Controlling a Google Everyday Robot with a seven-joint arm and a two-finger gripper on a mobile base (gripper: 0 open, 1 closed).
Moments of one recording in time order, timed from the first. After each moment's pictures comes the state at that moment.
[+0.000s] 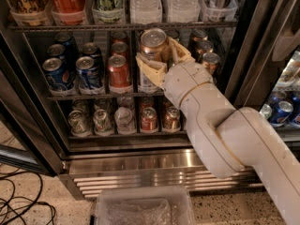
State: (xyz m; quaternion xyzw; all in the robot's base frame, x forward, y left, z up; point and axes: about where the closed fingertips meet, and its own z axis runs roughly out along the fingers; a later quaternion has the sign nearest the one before) arm 0.559 -0.045 0.983 -0.22 0.59 0.07 0.77
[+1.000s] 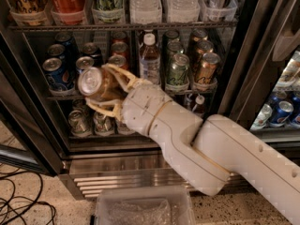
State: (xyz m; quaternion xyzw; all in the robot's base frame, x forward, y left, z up) arm 0.485 0.076 0.959 -0.47 0.46 0.05 0.75
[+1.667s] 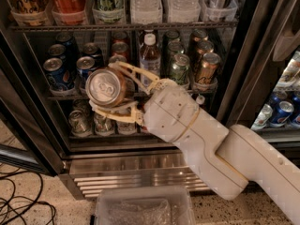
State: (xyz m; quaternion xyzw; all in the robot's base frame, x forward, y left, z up) arm 0.437 0.045 1.012 -0.42 0.33 0.10 0.84
